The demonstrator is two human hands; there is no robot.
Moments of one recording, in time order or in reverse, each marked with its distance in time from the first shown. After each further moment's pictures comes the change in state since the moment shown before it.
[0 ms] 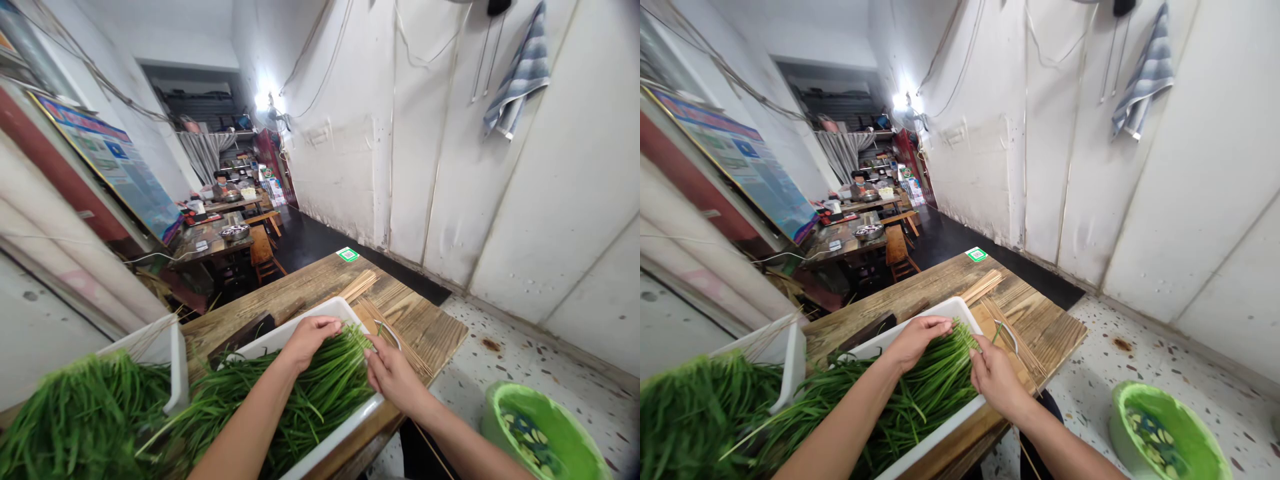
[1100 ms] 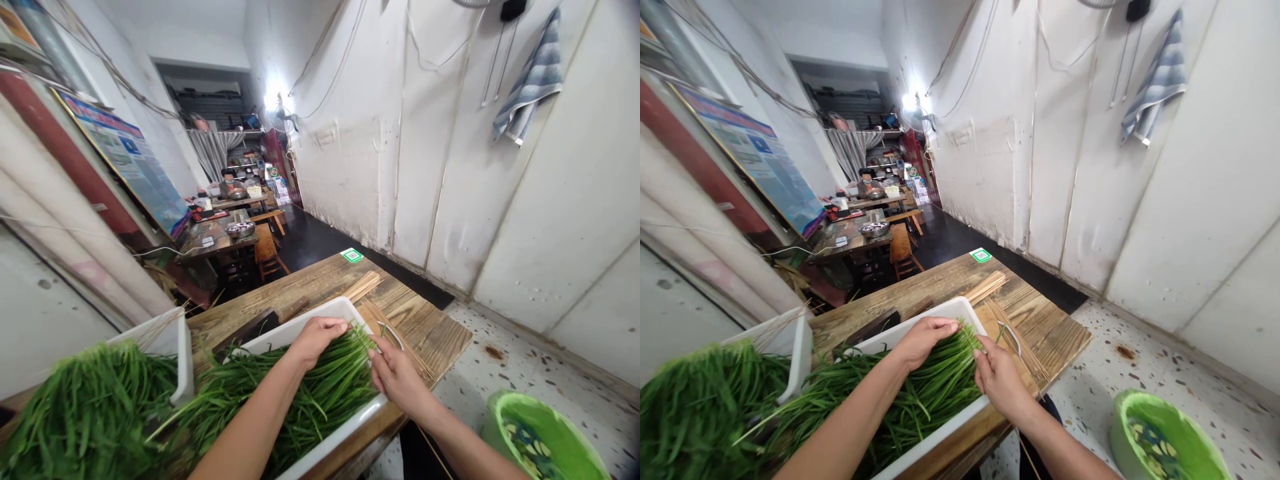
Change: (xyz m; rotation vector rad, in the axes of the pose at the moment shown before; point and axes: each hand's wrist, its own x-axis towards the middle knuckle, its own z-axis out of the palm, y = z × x) left_hand -0.003 0.001 0.005 -0.062 -0.063 -0.055; right_hand -0.001 -0.006 0.000 -0.025 0.005 -0.006
